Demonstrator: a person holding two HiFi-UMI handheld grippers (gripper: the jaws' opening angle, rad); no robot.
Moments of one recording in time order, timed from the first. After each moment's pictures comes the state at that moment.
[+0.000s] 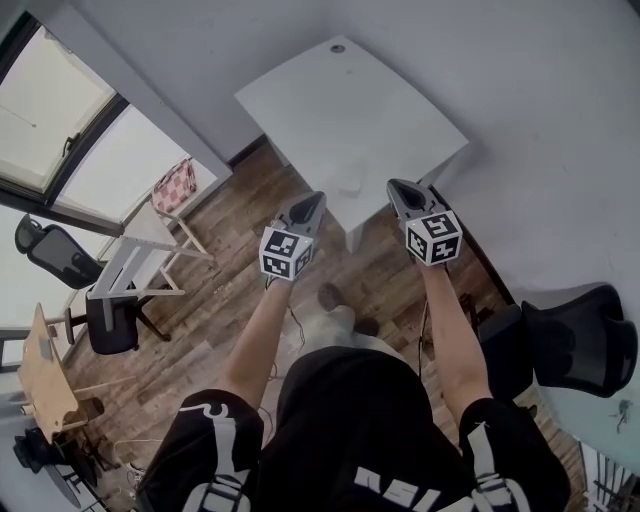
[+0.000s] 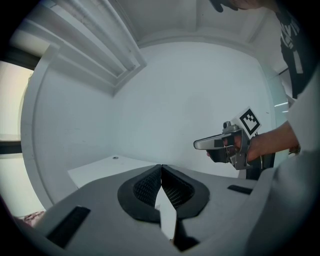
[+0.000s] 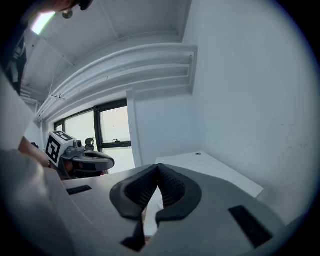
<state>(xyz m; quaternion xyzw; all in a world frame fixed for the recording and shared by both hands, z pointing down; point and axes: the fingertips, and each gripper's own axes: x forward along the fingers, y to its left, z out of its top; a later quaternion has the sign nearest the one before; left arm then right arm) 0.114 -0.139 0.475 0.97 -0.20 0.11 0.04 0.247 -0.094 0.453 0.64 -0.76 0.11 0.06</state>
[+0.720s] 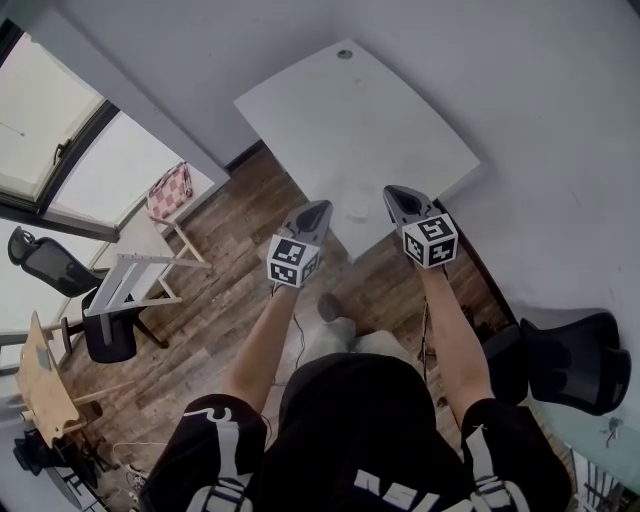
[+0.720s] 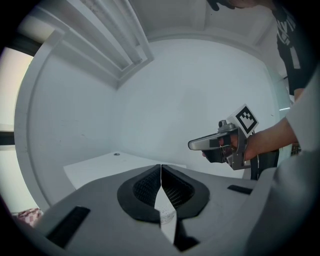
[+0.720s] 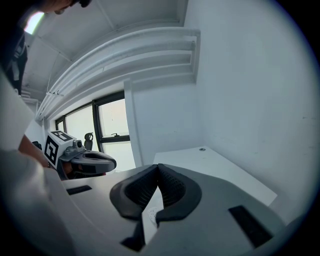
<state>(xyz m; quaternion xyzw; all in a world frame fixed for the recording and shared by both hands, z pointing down) 0.146 -0.208 0.510 0.97 -0.20 0.11 0.07 0.264 -0.179 0.486 0.62 -0.77 0.14 0.08</state>
